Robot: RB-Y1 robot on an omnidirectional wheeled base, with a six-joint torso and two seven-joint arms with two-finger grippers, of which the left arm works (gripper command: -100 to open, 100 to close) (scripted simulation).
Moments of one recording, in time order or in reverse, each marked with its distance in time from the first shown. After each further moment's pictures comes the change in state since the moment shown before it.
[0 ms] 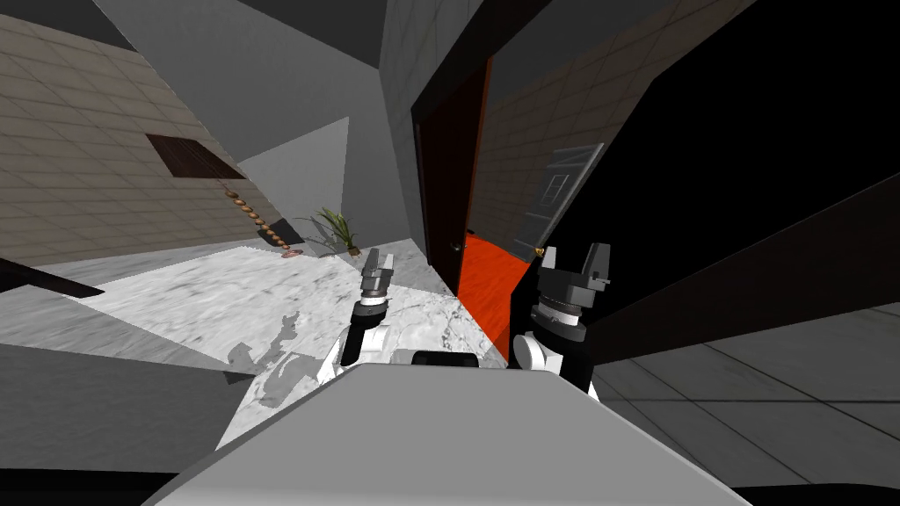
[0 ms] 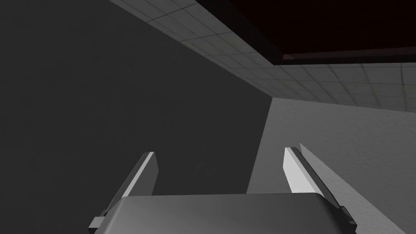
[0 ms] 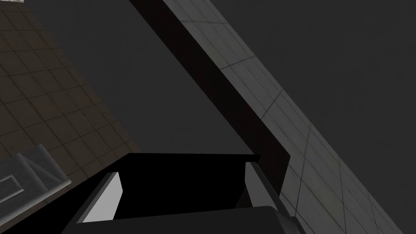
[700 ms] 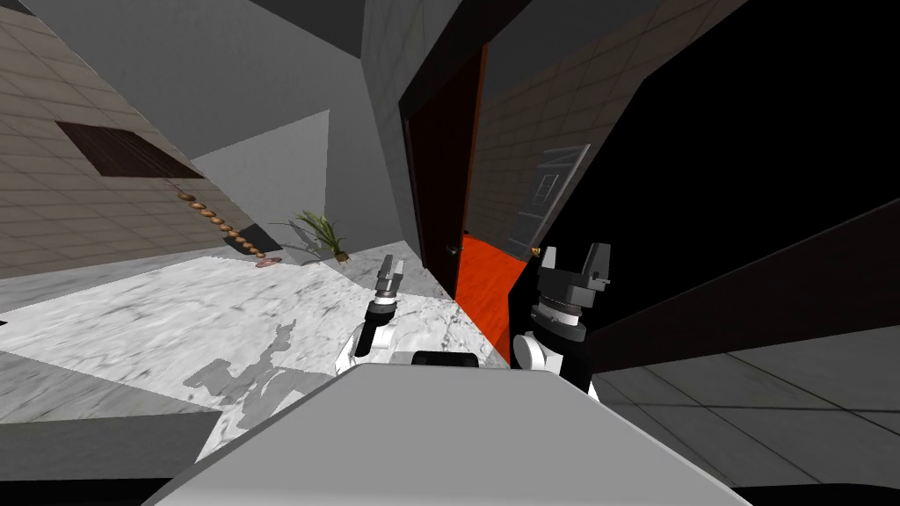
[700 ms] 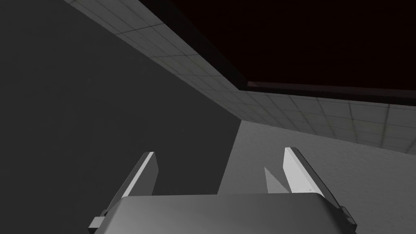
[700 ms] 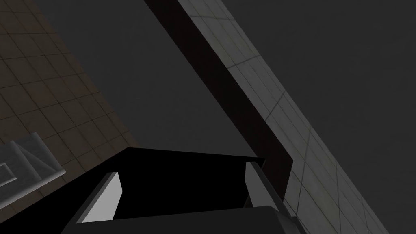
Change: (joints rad) arm -0.073 0.018 -0.036 0.189 0.021 -0.028 0.015
